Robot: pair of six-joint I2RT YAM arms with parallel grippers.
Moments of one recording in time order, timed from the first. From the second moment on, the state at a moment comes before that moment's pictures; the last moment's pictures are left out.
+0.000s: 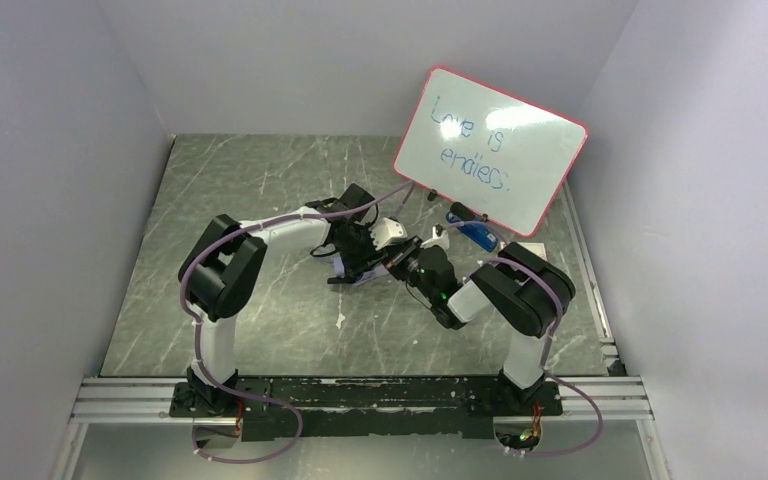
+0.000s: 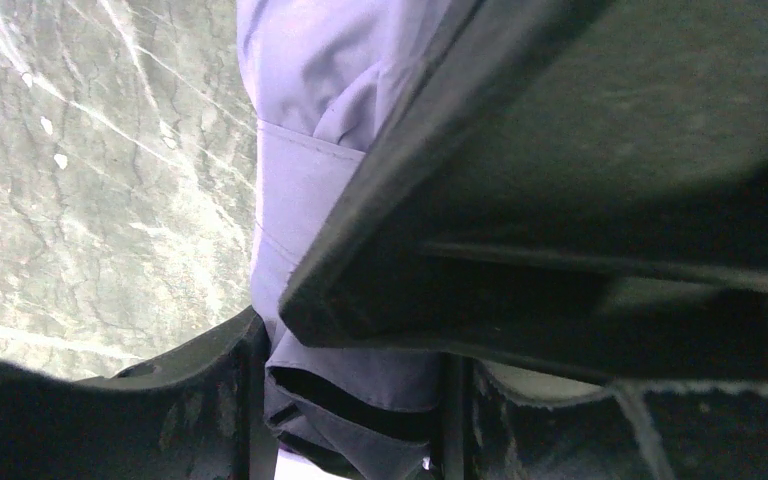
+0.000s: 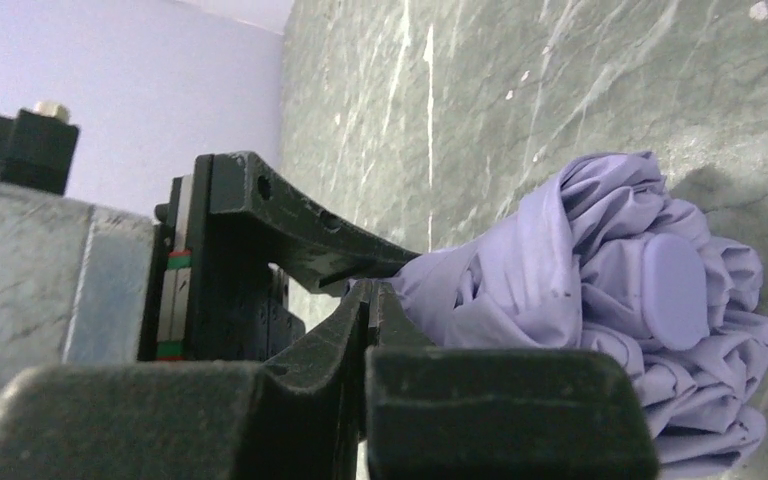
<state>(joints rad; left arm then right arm) -0.69 1.97 1.32 -0.50 0.31 0.52 0.70 1.83 0.45 1.18 0.12 1.21</state>
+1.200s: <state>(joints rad) -0.69 1.94 1.28 -0.46 0.29 0.51 0.77 1.37 0.28 0.74 0.47 1.20</state>
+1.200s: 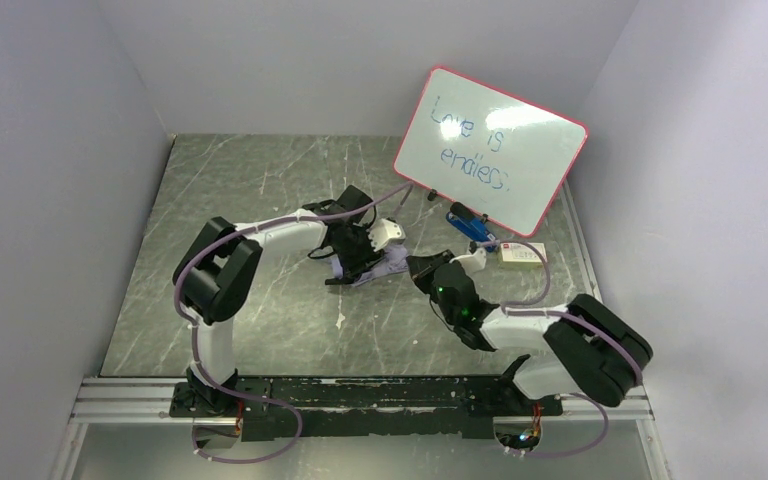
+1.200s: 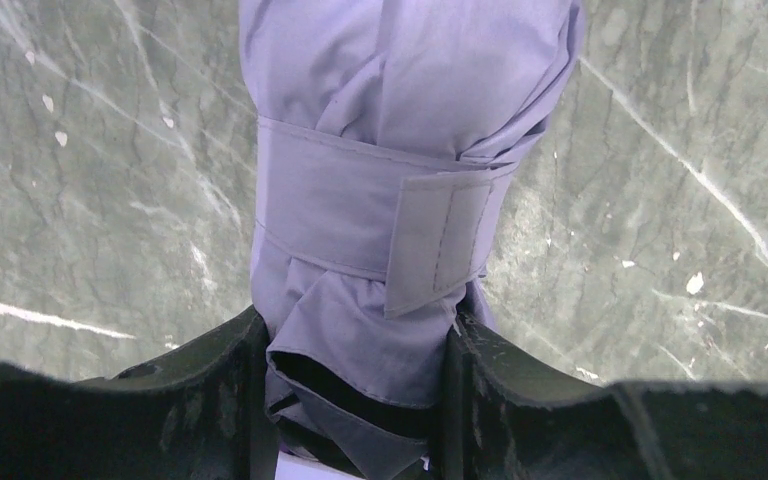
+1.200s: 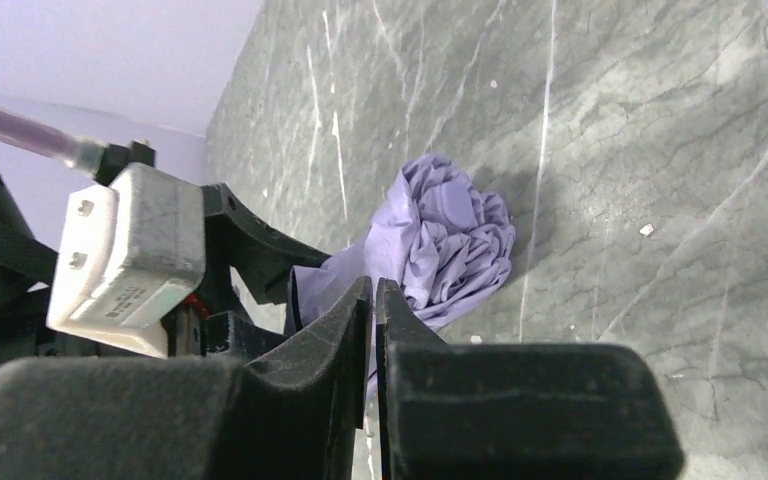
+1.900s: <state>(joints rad) -0.65 1.83 1.38 -0.58 0.29 0.51 0.76 1.21 0.24 0.58 0.55 1.15</state>
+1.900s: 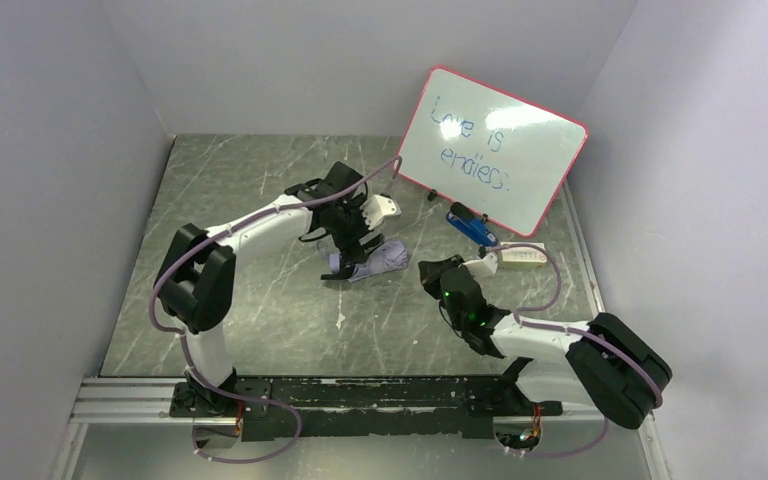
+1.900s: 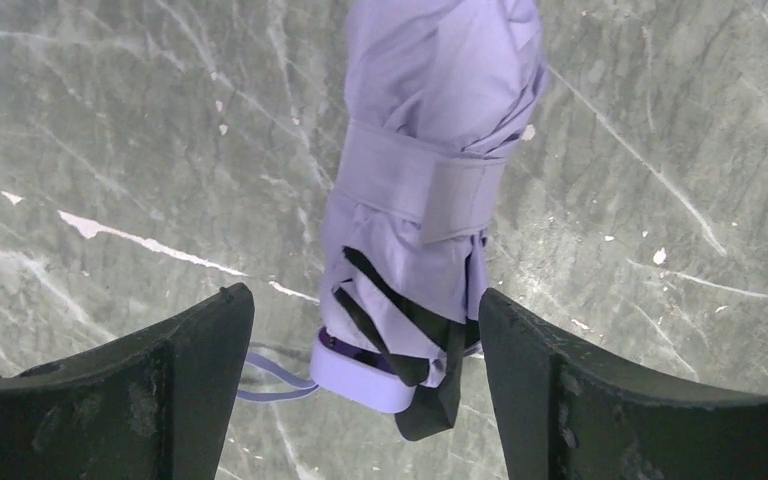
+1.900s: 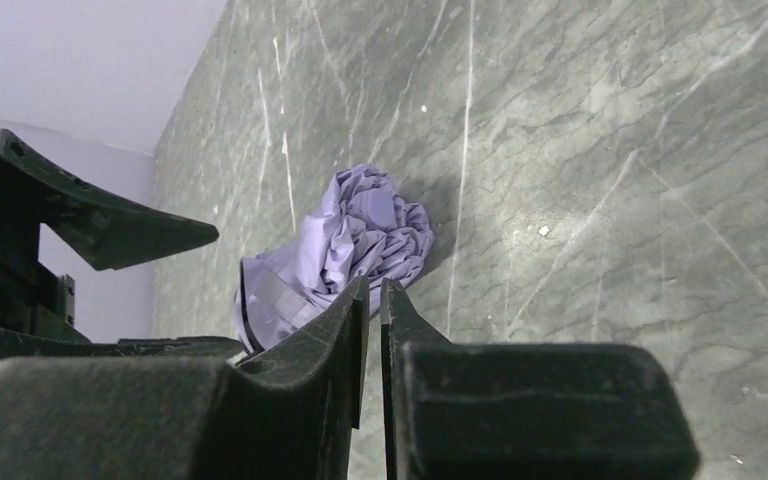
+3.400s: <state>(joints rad) -0.24 0.95 0.92 -0.37 -0.22 -0.02 0.76 0.80 0.82 -0.39 0.82 0.45</state>
